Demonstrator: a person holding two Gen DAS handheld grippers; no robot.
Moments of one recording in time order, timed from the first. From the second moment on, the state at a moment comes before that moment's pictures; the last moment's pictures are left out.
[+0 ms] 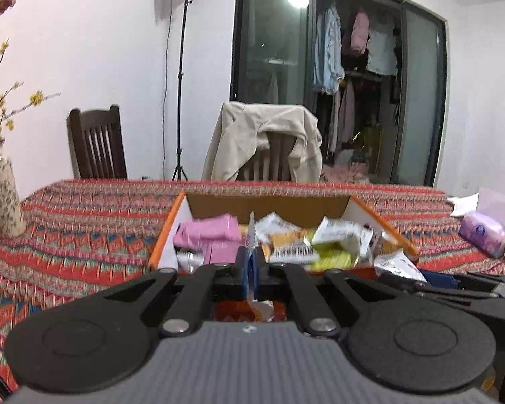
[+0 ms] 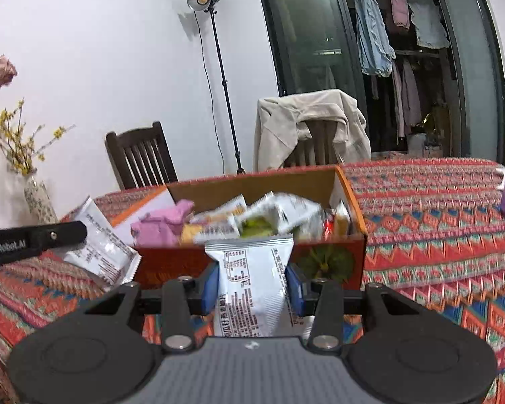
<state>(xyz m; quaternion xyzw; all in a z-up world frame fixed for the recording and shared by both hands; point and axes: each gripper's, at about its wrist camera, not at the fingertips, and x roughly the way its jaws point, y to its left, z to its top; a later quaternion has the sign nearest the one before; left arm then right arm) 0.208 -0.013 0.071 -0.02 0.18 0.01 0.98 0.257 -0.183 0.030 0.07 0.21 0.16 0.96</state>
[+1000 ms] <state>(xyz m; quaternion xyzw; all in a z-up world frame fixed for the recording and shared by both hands) 0.337 0.015 0.083 -0.05 0.18 0.06 0.98 0.412 -0.149 0.047 0.04 0.26 0.12 0.96</state>
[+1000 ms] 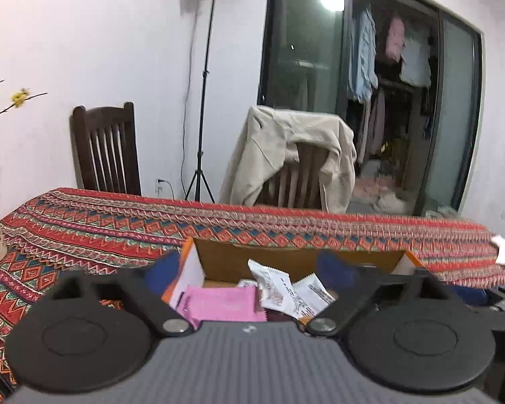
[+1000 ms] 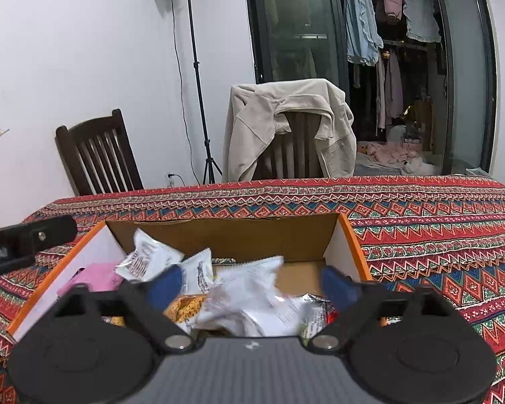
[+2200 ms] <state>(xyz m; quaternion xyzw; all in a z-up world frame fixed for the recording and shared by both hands) 0.127 0.023 0.028 -0.03 0.17 0.00 0.98 0.188 -0.181 0.021 0.02 0.24 0.15 0.96</state>
